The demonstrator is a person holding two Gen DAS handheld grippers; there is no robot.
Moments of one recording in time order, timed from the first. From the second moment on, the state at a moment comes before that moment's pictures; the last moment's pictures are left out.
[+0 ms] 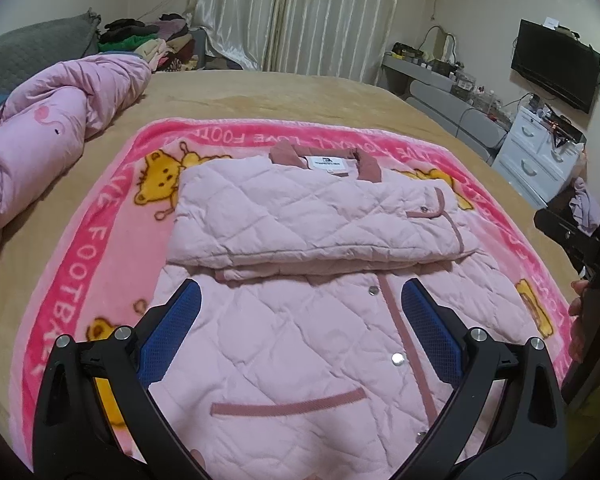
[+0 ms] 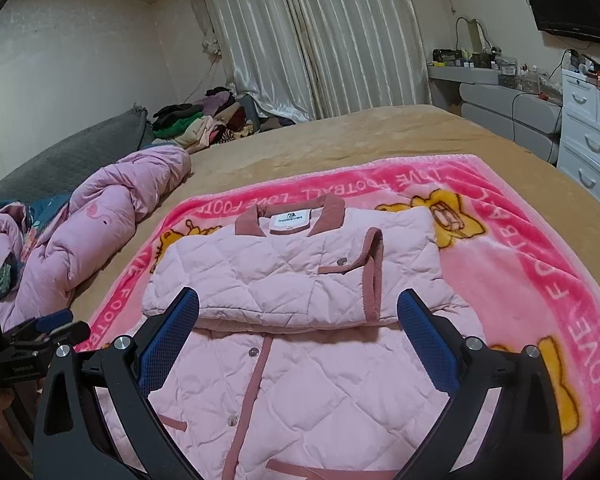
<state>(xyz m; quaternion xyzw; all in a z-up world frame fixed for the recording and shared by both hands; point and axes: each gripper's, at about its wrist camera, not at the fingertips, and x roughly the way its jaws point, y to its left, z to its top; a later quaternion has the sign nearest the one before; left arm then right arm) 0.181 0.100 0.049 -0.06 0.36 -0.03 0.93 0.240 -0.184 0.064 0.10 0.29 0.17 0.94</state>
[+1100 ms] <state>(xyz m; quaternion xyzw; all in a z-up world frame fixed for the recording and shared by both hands) 0.099 0.073 0.023 -0.02 0.39 0.00 0.92 0.172 -0.218 0.036 0.07 0.33 0.17 0.93</state>
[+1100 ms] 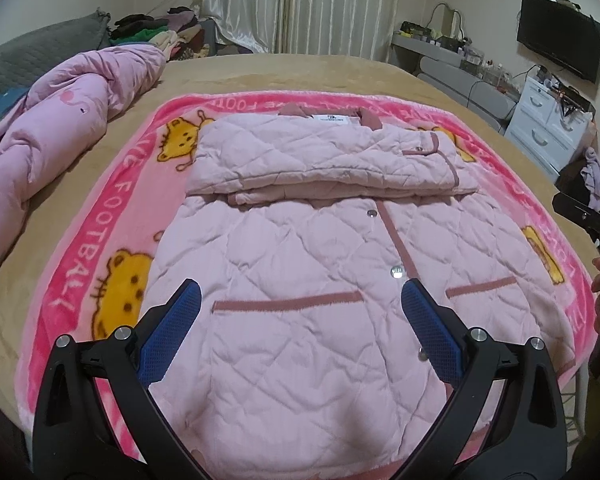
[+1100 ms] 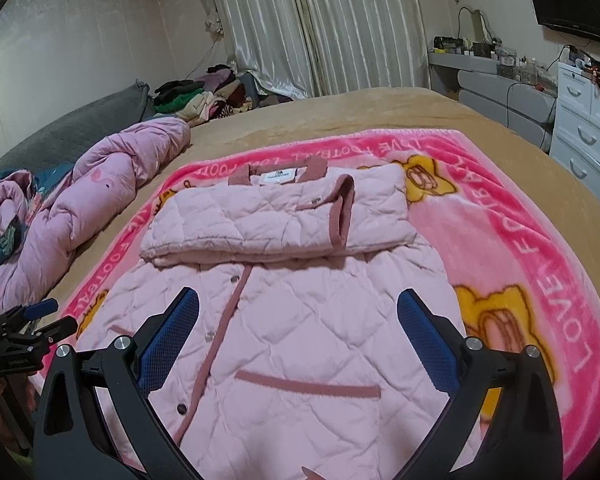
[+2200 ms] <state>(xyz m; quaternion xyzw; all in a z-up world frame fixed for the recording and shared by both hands) 0.059 0.114 -0.028 -0.03 0.44 0.08 0.89 0.145 -0.245 -0.008 0.05 0.39 0.16 0.91</state>
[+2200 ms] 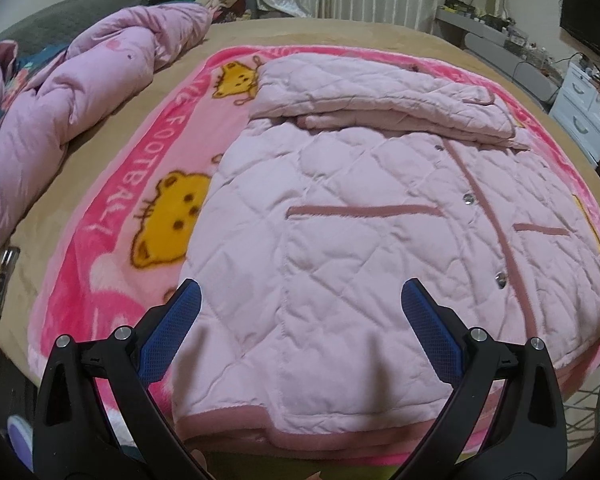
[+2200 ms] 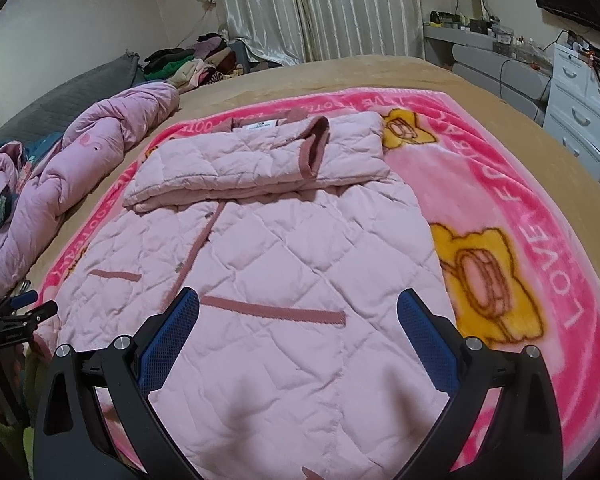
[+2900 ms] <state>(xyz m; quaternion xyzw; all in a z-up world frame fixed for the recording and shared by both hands) 0.044 0.171 -0.053 -0.09 0.47 0.13 0.87 0.139 -0.252 -0.026 0.05 0.41 0.16 0.90</state>
